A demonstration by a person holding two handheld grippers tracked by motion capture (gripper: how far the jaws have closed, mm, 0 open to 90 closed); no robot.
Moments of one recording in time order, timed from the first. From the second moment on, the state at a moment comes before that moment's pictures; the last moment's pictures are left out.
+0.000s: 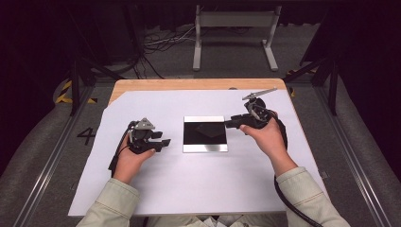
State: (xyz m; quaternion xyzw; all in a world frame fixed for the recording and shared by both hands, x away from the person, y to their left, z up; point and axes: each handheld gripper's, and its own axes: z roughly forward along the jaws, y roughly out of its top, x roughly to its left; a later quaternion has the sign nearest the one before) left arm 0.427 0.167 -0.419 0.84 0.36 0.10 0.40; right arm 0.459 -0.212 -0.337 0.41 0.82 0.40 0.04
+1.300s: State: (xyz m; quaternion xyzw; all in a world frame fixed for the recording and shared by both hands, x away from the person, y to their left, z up) left arm 0.427 0.165 -0.420 0.84 0.36 0.10 0.39; right arm 0.500 -0.193 -0.372 0.47 0.81 0.36 -0.07
